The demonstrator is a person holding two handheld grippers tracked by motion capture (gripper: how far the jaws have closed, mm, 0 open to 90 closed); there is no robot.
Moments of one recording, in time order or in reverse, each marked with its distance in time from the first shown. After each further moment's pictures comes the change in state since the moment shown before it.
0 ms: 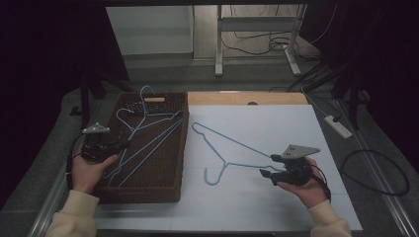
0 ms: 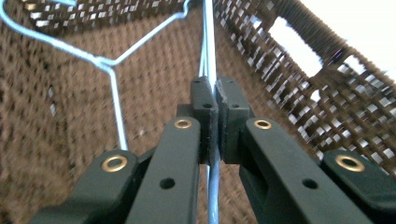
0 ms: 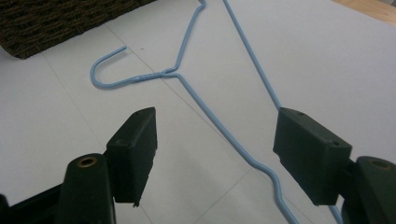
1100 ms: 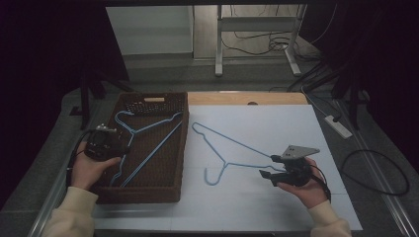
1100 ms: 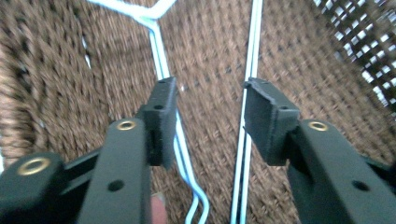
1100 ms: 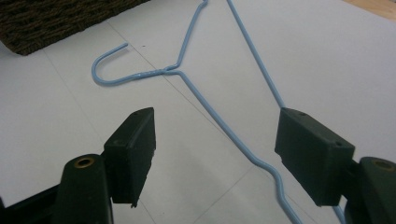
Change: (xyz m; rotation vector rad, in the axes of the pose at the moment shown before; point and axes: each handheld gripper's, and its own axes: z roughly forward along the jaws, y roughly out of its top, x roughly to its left) left arm 0.004 0.003 0.012 0.137 0.121 0.033; right arm 0.000 -0.001 0.000 0.007 0.003 -0.001
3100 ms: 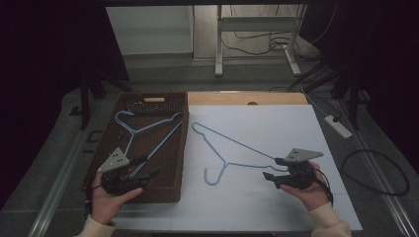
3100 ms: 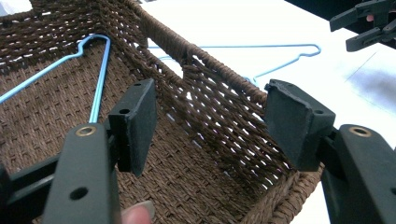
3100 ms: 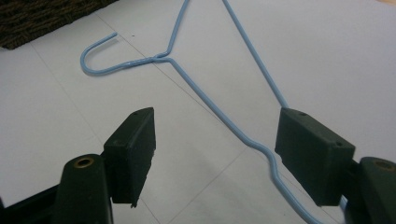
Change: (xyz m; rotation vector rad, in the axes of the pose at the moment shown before) left arm -0.100 -0.045 -0.028 -0.377 -0.270 0.150; right arm -0.004 -0.015 -0.002 0.005 -0.022 0.032
